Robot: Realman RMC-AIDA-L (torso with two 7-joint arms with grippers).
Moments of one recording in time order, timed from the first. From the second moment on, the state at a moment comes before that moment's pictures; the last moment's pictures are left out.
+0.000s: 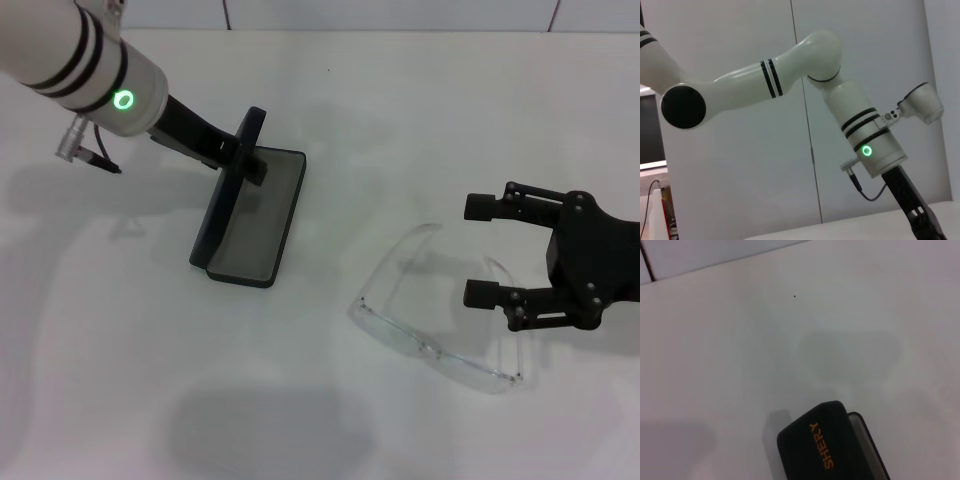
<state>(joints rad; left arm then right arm) -0.77 -2.09 1.20 1.11 2.64 1.38 -2.73 0.45 2.02 -1.00 -0.63 -1.58 -1.81 1.16</state>
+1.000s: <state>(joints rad) -0.76 -2.09 1.21 1.09 2.65 1.36 -2.69 0.45 2.02 -1.00 -0.62 -1.57 -1.79 1.16</state>
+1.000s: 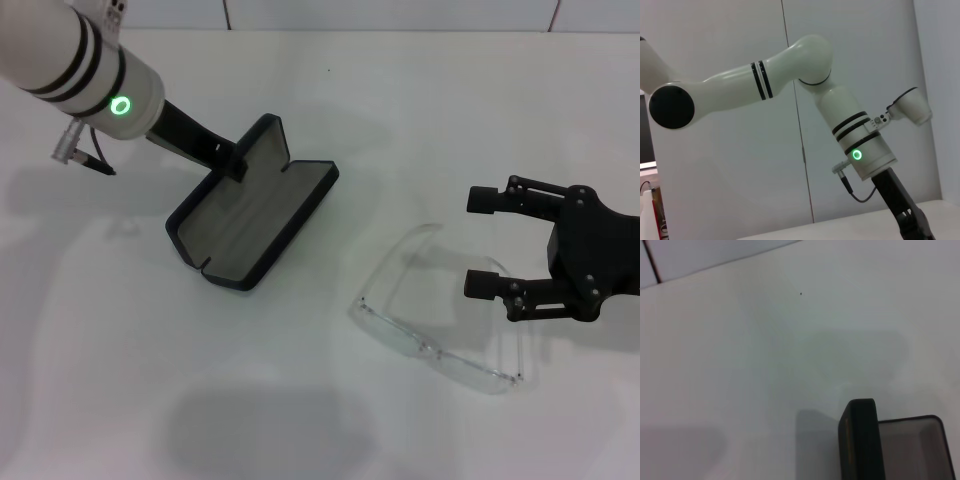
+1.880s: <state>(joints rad) -0.71 -2.09 1.26 1.24 2.53 1.32 -2.19 0.44 2.02 -1.00 -0.62 -1.57 -1.79 1.15</state>
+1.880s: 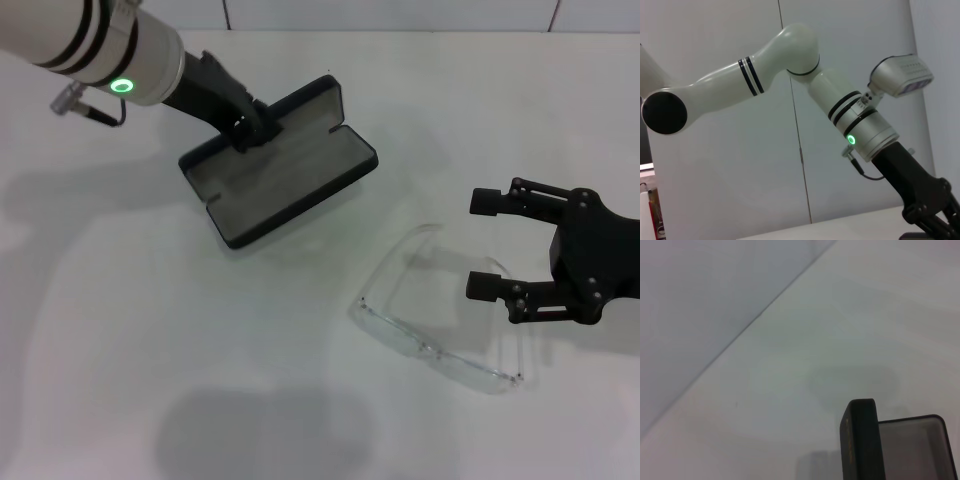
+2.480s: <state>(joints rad) -0.68 -2.09 1.38 1.17 2.34 1.20 -1.60 0.45 2.02 -1.01 -0.54 -1.50 -1.81 1.11</state>
